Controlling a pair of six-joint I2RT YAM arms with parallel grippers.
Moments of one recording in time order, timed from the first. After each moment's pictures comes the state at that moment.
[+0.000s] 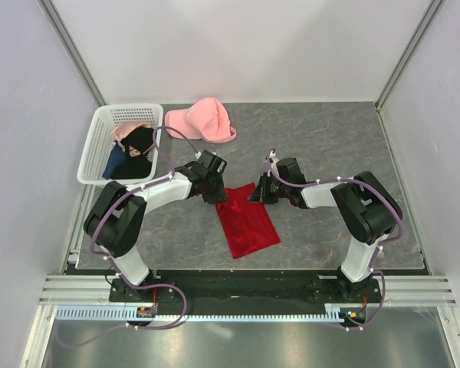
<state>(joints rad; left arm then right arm) -0.60 1.72 1.02 -0.34 0.07 -0.76 0.49 1.82 0.79 0.33 -0.48 0.65</state>
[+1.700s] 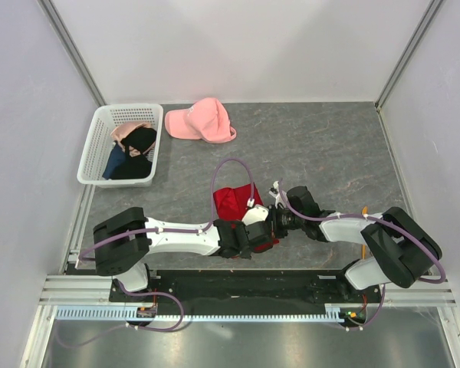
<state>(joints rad) -1.29 1.65 0.94 -0.44 -0.39 -0.71 0.60 1.44 0.42 0.28 -0.64 0.73</state>
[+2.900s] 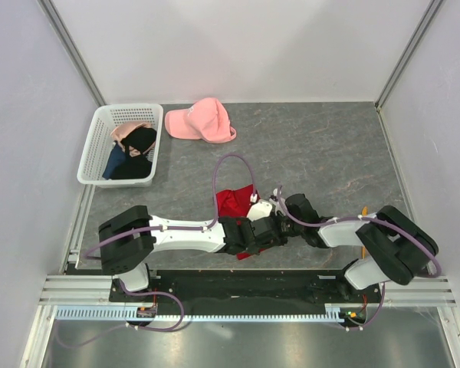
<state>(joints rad) -1.28 1.68 1.02 -0.43 -0.38 -0.78 0.65 1.50 0.35 0.40 -0.61 0.81</state>
